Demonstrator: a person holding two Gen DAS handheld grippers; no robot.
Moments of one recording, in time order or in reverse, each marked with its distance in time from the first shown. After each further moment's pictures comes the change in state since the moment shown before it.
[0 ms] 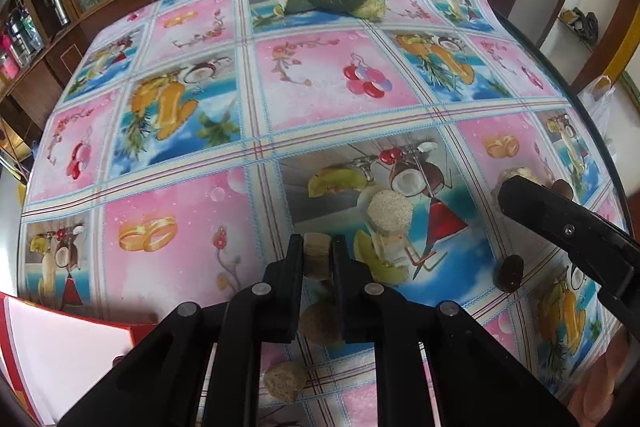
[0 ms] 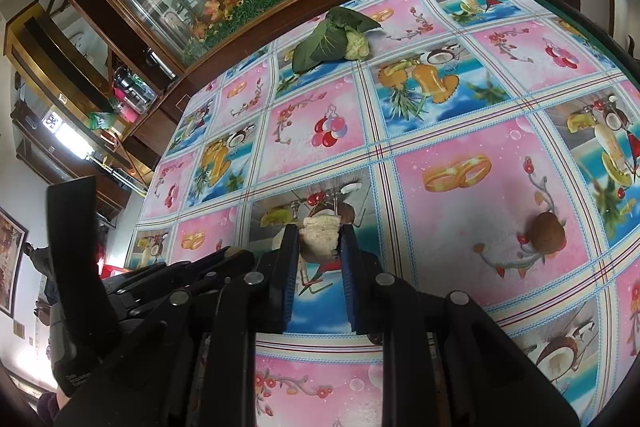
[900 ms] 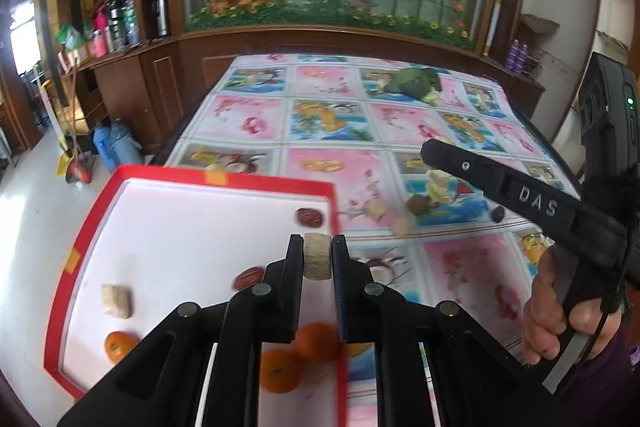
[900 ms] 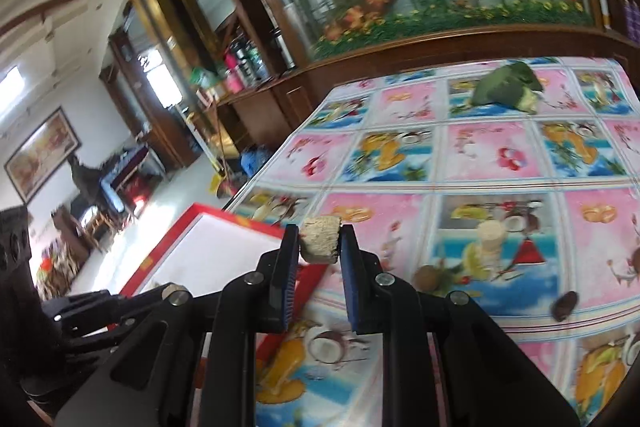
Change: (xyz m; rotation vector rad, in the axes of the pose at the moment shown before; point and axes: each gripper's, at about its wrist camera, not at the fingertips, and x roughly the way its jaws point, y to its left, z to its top) left arm -0.137 0.081 -0.135 -0.210 -0.314 0.107; right arm -0.013 0.142 -0.077 -0.382 -0.100 0.262
